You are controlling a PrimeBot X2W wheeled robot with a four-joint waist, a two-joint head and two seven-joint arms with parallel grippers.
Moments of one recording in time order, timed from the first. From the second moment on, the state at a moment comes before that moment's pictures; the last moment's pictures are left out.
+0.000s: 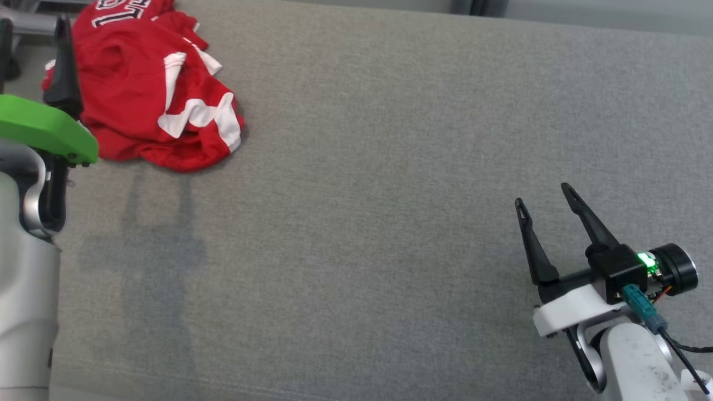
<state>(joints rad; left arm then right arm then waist) -0.76 0.36 -0.11 0.50 -0.47 -0.13 -0.07 -0.17 -0.05 0.00 0.10 -0.12 0.13 -0.26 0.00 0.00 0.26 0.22</state>
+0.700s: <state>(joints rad) -0.89 0.48 -0.34 0.87 -0.56 -0.13 -0.01 -0.19 -0.05 -0.02 0.07 -0.14 0.13 -0.26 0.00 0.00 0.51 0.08</state>
